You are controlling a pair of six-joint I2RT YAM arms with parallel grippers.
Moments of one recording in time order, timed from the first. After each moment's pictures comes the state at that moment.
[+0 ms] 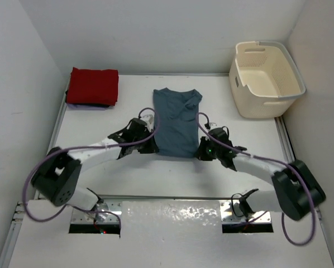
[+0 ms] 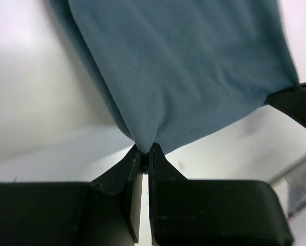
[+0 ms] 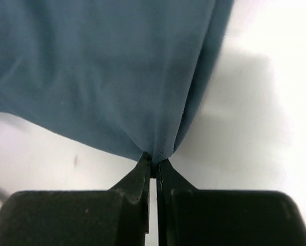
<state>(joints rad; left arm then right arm) -0.57 1.49 0.75 -0.10 0.15 -0.56 0.49 1.38 0.48 0.08 -0.12 0.55</state>
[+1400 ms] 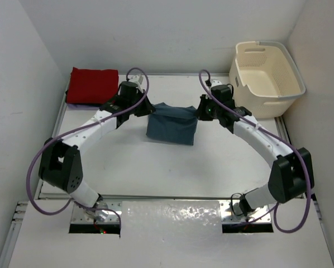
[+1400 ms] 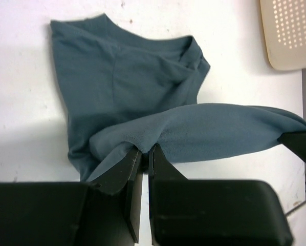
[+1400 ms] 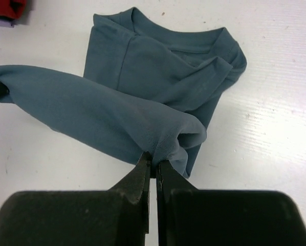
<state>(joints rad) -0.40 1.55 1.19 -0.25 0.10 -0.57 0.39 1.47 1.09 -0.28 -0.07 0.38</state>
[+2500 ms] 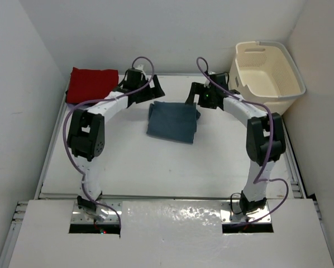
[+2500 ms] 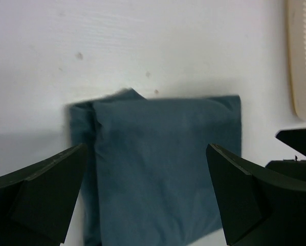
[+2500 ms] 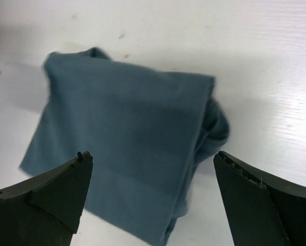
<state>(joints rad) -0.30 2.06 1.63 -0.21 0.17 -0.52 0.24 1.98 1.46 -0.25 -0.21 0.36</state>
